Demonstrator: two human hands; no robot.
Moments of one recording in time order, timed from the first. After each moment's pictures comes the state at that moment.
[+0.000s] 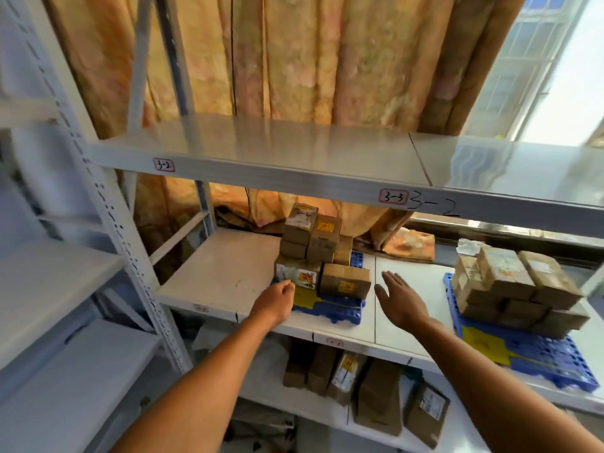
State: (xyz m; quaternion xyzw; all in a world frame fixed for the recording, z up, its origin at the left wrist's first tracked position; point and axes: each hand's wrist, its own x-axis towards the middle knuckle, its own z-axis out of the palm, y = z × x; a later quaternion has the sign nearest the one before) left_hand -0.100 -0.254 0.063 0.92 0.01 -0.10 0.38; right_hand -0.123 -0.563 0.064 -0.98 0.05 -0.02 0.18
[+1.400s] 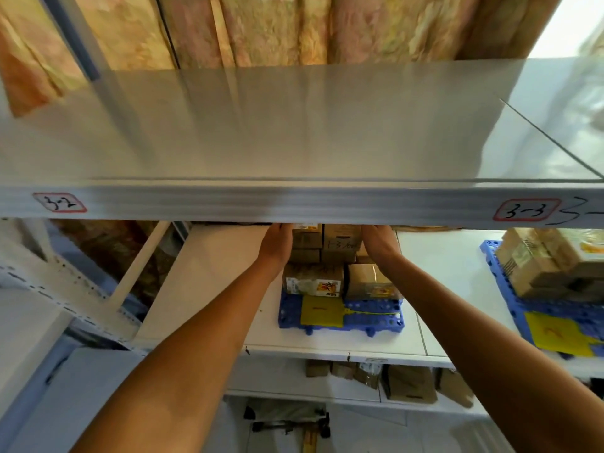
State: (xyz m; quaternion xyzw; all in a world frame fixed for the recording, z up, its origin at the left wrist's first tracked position) left_hand 0.145 -0.247 0.058 0.82 0.00 -0.08 0.57; right_hand 0.081 -0.461 0.072 -0.81 0.23 -0.09 0.53
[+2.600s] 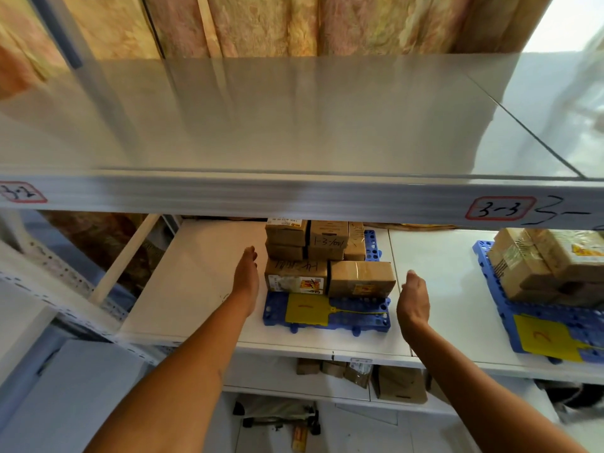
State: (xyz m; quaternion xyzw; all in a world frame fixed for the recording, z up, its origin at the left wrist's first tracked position) left_hand 0.107 -0.221 -0.003 0.70 0.17 -0.12 0.68; right_hand -0.008 -0.525 -0.046 -0.69 0.43 -0.13 0.56
